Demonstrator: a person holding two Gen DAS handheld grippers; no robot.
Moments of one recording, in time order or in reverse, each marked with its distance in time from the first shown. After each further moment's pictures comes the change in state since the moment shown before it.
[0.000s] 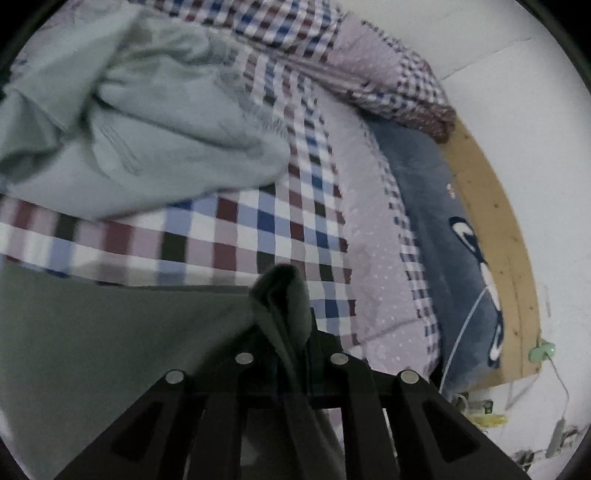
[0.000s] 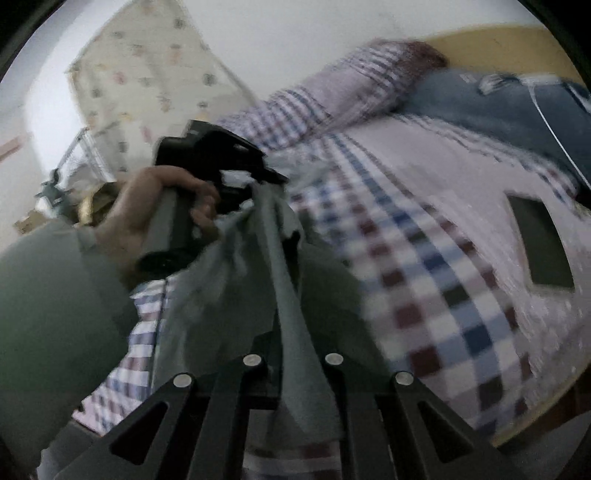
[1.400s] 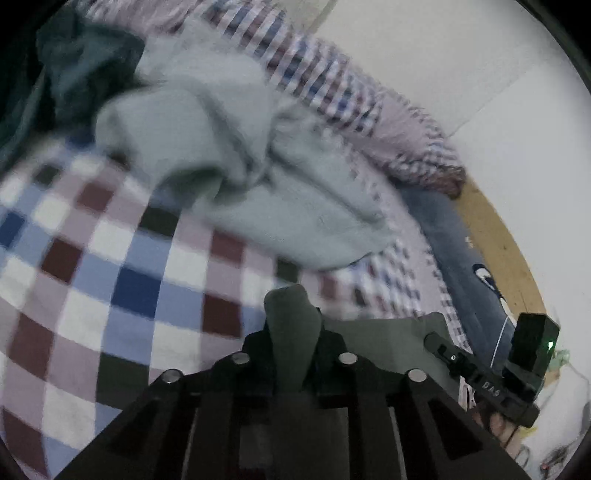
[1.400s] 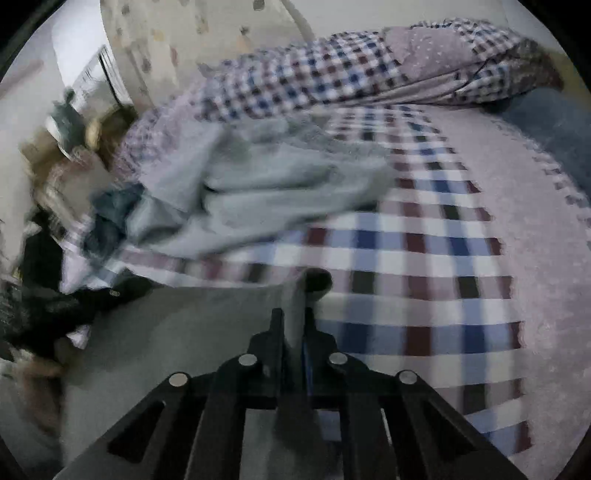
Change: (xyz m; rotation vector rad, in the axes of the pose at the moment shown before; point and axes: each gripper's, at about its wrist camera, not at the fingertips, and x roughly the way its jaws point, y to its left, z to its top) left arm -0.082 0.172 -0.025 -0.021 -0.276 0.024; right arm 0.229 0.010 0.160 -0.327 0.236 0.071
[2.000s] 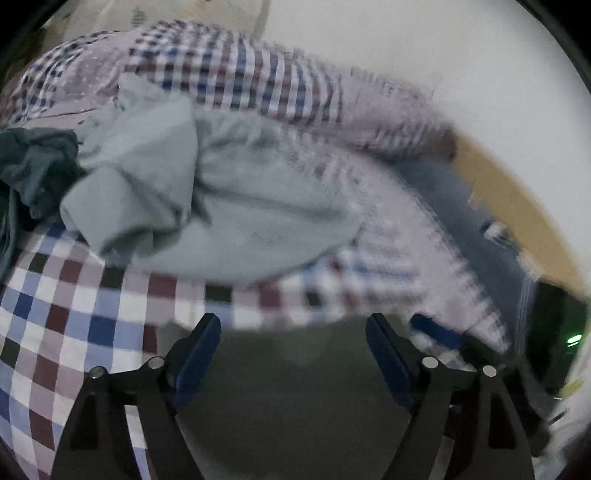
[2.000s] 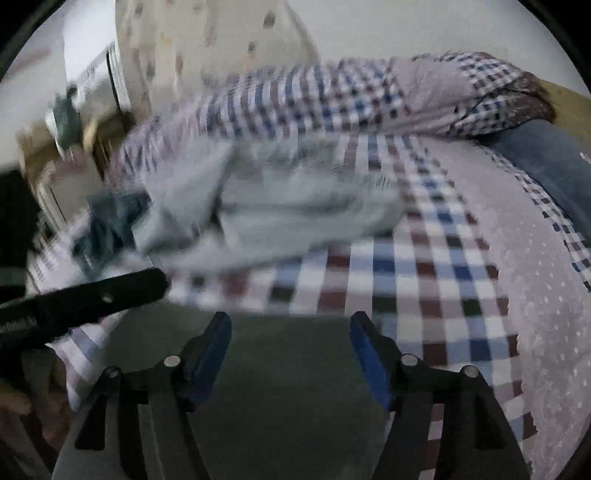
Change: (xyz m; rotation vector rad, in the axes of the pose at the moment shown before) left arm 0.008 -0.099 -0.011 0.286 0.016 0.185; right arm 0.004 0.055 -0.011 -0.061 -0.072 -0.064
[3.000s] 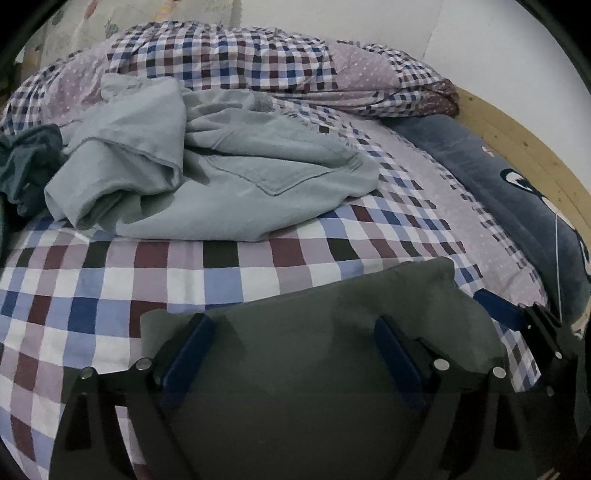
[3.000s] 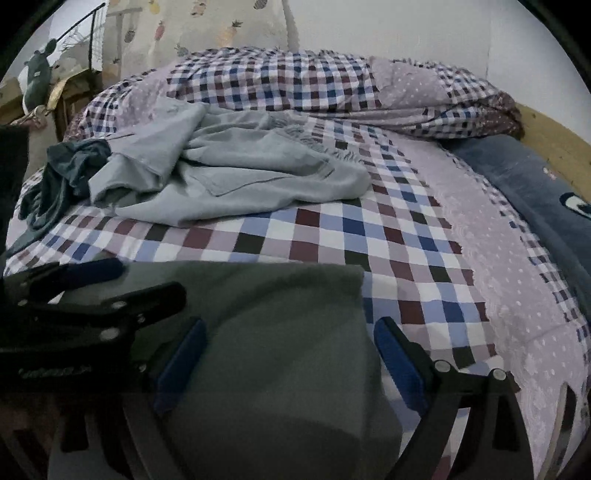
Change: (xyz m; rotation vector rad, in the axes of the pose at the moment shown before) left arm 0.016 -0.006 -0.030 0.116 -0.008 0.061; right arm 0.000 0.021 -0.033 -0.058 0.011 -0.236
